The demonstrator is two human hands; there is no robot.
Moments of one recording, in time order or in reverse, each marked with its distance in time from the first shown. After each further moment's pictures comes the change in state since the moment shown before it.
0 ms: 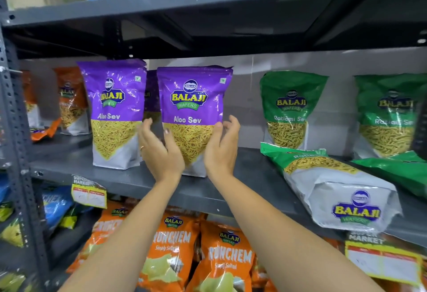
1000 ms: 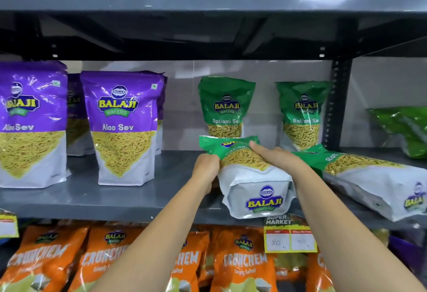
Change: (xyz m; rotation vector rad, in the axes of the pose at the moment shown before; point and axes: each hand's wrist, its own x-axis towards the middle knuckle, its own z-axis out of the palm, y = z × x) left_hand -0.130 0.125 0.112 -0.125 -0.941 -0.807; right_hand 0.077 -0.024 -0.262 -0.756 -0.365 0.609
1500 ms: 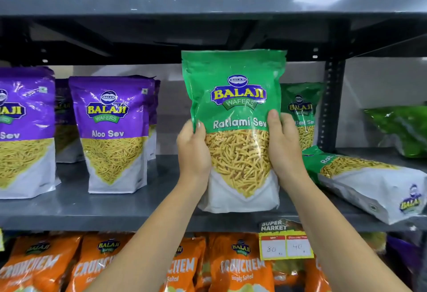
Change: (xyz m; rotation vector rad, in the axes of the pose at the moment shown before) left_hand -0.057 0.048 -0.013 -0.481 0.050 0.634; right_hand -0.047 -0.017 0.001 0.592 0.527 -0.561
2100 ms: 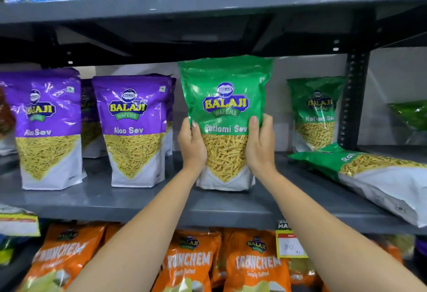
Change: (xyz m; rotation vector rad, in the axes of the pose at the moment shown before) left_hand 0.056 -0.051 -0.038 0.352 0.134 0.253; right_hand 0.013 0.052 0.075 0.065 0.029 -0.201
